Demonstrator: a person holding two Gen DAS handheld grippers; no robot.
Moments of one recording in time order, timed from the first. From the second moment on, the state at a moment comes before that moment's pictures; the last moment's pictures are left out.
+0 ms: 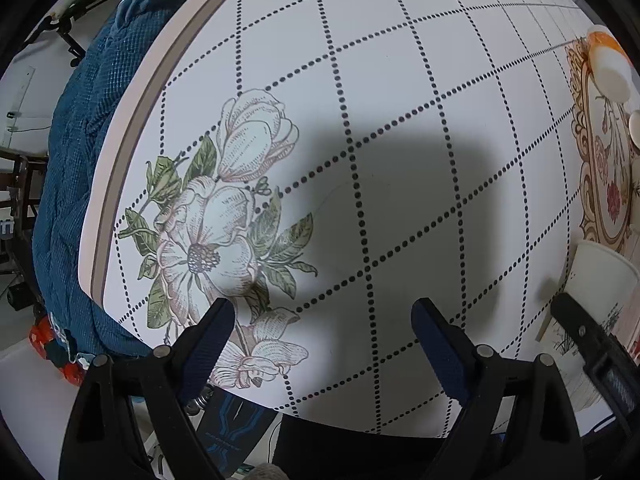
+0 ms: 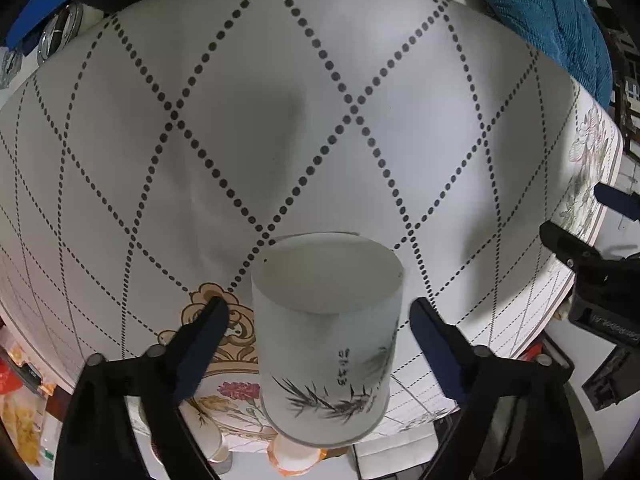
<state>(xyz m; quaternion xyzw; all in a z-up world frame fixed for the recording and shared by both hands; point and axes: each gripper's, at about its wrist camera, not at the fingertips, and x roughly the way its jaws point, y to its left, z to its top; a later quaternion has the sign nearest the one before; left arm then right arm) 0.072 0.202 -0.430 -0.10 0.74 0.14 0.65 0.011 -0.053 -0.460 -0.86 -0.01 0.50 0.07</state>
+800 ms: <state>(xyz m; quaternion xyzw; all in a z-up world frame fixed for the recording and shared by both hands) 0.085 0.183 -0.425 -0.08 0.74 0.12 0.66 0.048 0.022 -0.486 -0.84 0.20 0.48 0.18</state>
